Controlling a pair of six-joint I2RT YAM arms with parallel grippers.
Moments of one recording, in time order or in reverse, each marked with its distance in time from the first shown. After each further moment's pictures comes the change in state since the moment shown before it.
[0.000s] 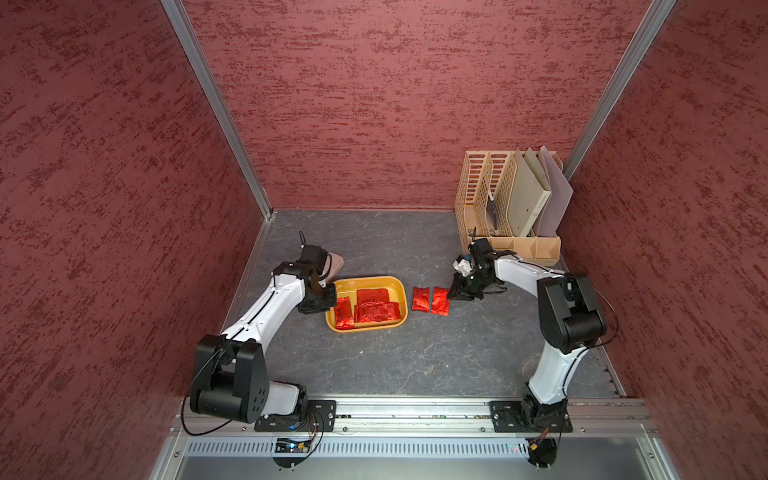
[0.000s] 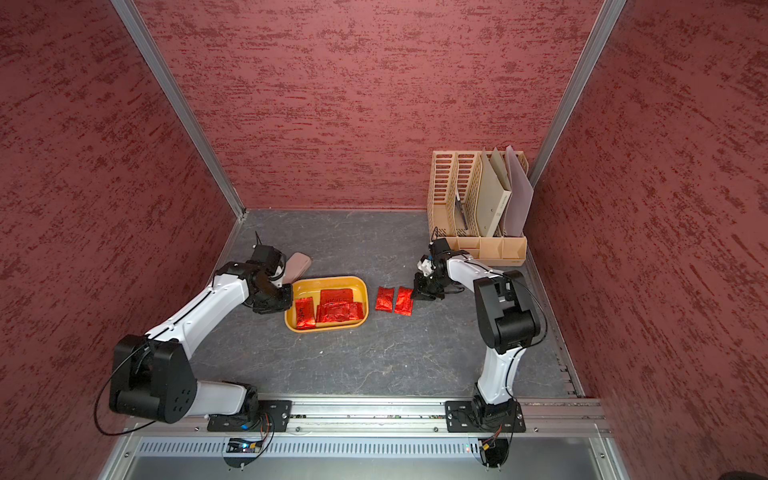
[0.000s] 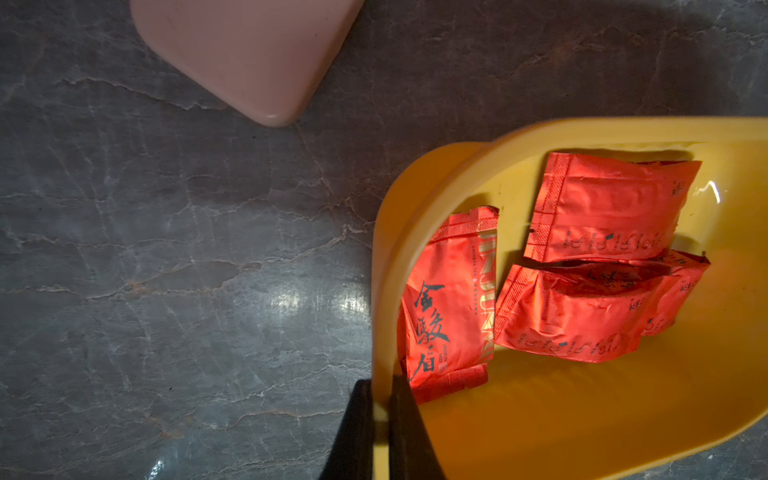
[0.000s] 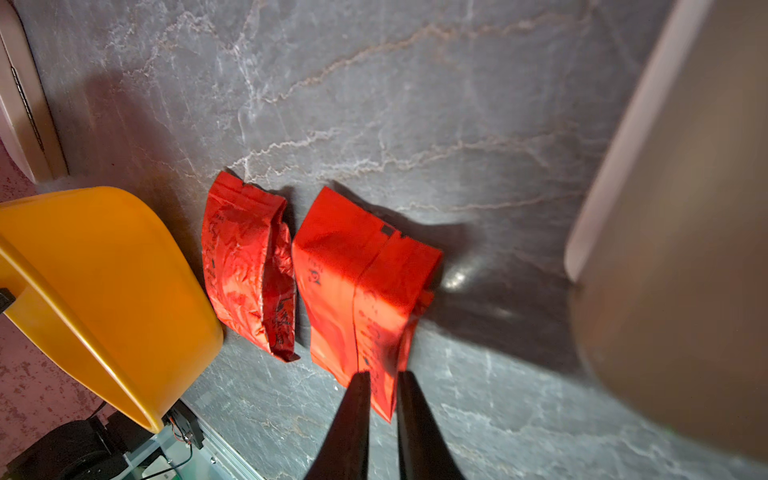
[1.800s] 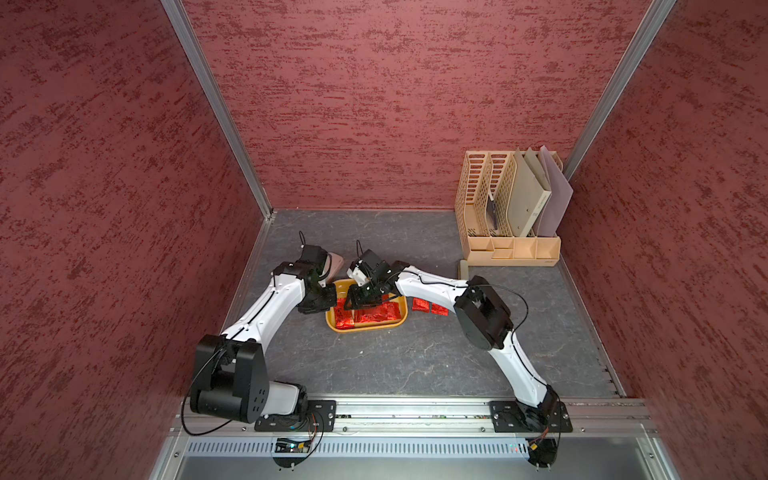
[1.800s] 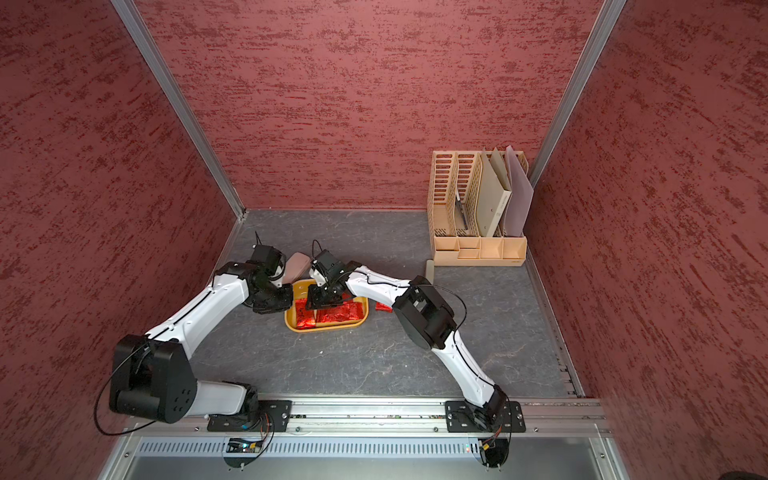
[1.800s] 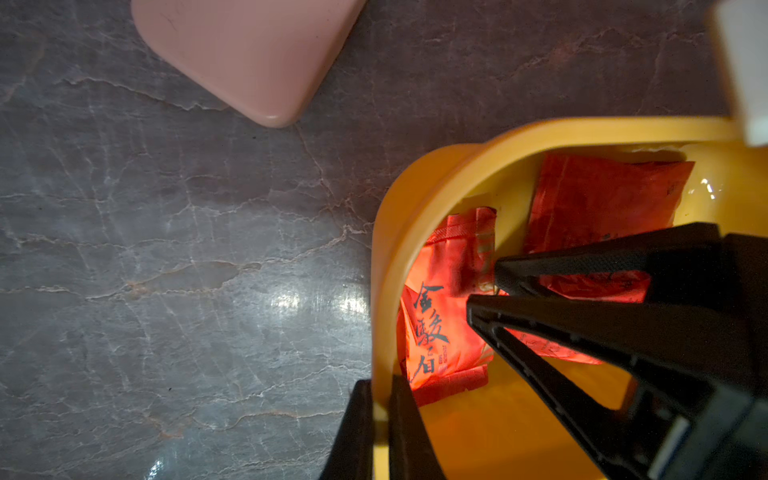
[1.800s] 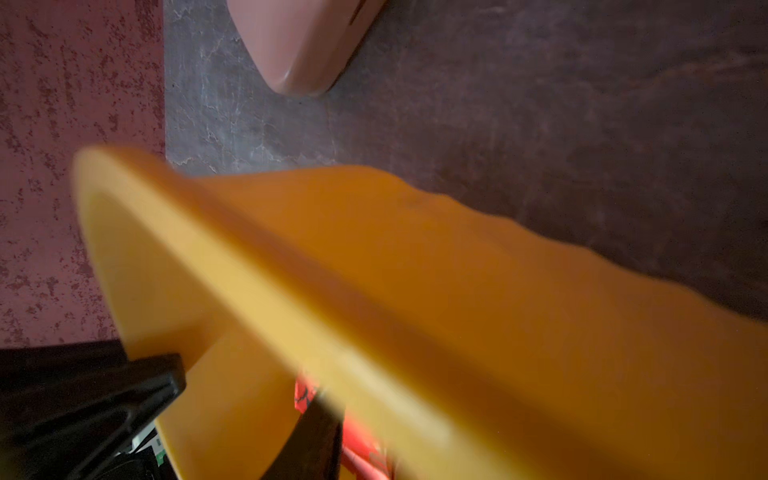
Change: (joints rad) left arm 0.001 0.000 0.000 0.002 0.000 0.000; right arm 0.658 0.483 0.702 0.156 0.047 0.348
